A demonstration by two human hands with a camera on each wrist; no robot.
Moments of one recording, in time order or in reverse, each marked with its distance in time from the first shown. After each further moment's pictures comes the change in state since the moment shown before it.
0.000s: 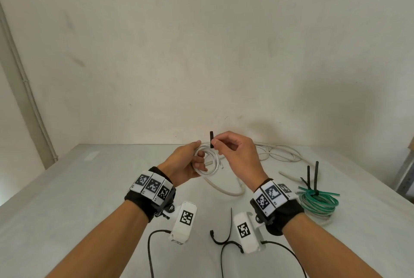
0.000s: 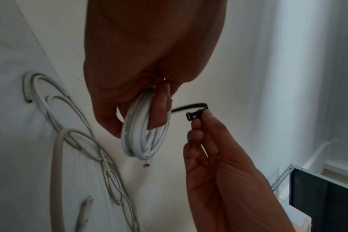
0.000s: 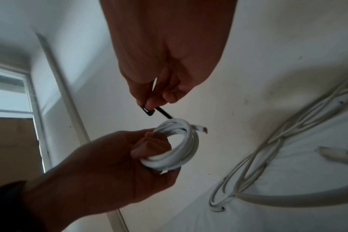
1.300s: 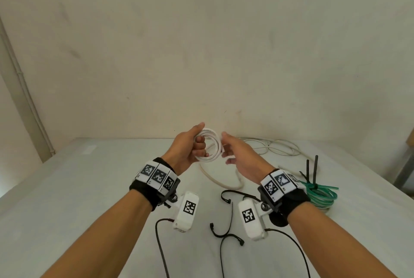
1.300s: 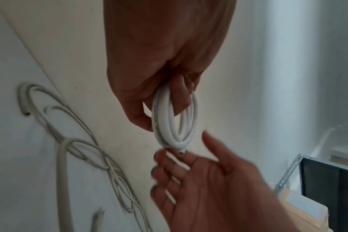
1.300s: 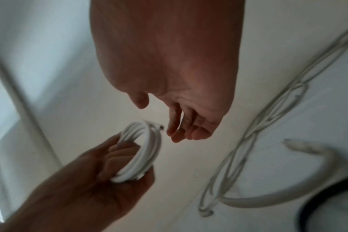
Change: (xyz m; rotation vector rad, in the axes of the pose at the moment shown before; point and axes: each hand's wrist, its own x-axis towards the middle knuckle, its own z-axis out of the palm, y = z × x) left_hand 0.004 0.008 0.008 -0.020 -0.004 0.140; right_hand 0.010 0.019 -0.004 0.062 -0.203 0.502
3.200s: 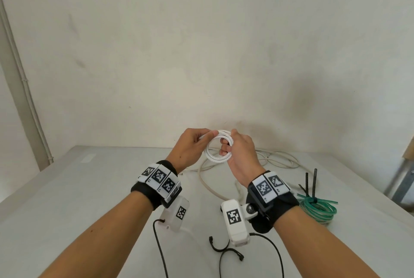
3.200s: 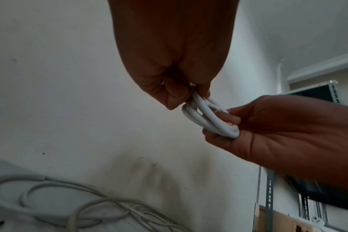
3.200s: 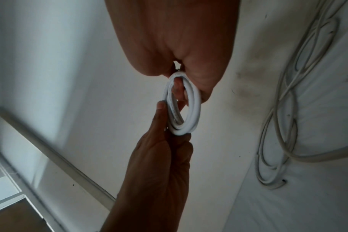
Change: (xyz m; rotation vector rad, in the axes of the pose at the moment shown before) left_hand 0.008 0.016 -0.002 0.730 -0.071 0.711; right_hand -0.001 -0.040 0.020 0.525 0.283 -0.073
